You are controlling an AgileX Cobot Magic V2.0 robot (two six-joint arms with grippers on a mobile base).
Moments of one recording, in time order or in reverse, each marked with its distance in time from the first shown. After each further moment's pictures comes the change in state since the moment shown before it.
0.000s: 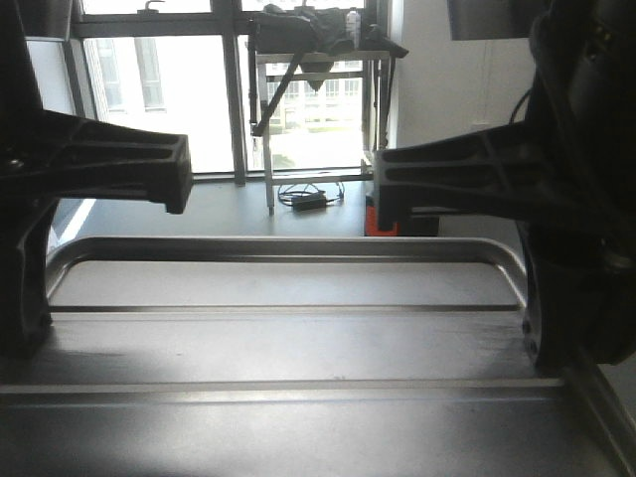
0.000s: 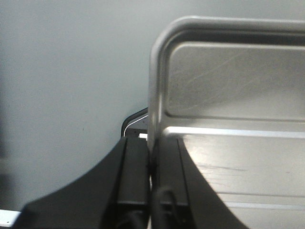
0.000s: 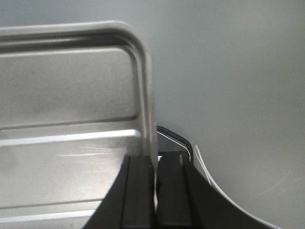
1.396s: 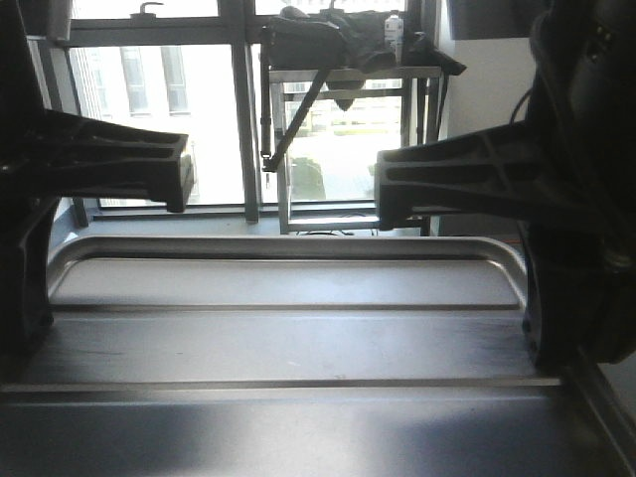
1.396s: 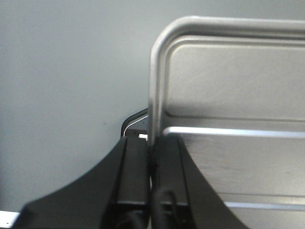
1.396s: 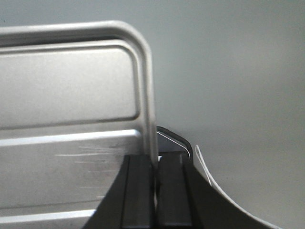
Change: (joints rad) left arm 0.000 0.000 0.000 0.002 -0.002 0.000; right arm 0.000 0.000 0.000 -0.002 0.000 0.000
